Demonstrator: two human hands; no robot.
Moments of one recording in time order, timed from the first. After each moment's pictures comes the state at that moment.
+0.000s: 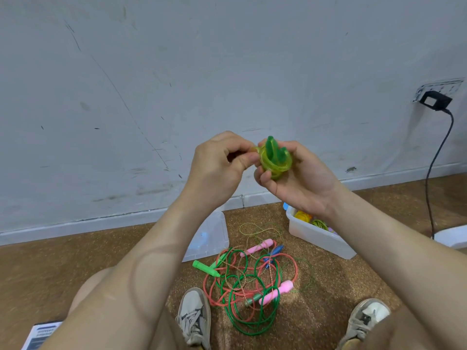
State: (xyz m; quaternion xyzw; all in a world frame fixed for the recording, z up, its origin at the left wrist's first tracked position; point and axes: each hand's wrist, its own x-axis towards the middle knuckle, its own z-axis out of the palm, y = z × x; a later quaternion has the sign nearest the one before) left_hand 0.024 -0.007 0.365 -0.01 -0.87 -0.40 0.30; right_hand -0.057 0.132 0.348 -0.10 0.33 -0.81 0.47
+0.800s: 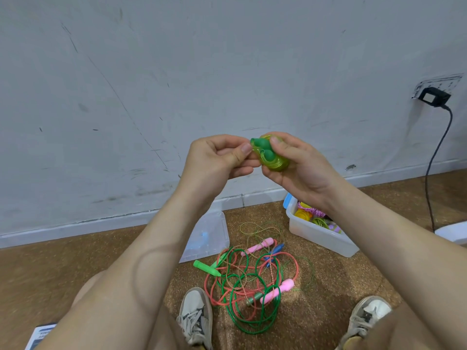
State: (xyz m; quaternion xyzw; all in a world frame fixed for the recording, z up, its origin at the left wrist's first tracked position) left_hand 0.029 -0.002 0.375 0.10 -0.67 -0.72 0.16; right_hand -0.061 0.136 0.346 -0.17 0.47 -0.81 0.32
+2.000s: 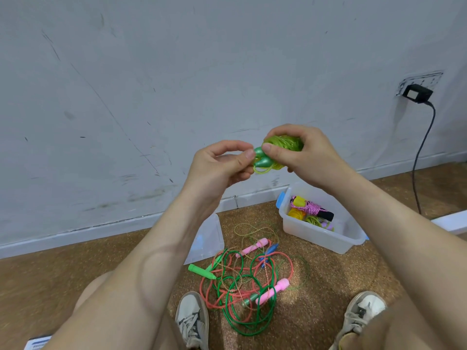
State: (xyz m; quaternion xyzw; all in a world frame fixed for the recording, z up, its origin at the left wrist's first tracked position) left_hand 0.011 0.013 0.362 0.11 -0.64 -0.75 0.13; right_hand -0.085 0.165 0.355 -0.31 0.77 -0.56 0.03
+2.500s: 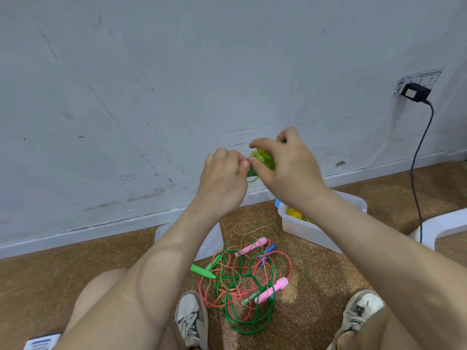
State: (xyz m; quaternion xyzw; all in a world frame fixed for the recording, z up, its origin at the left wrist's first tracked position) left_hand 0.002 0.018 0.338 0.12 -0.95 -0.26 0.16; right_hand -0.064 0.143 0.331 -0.31 0.87 -0.34 -0.18
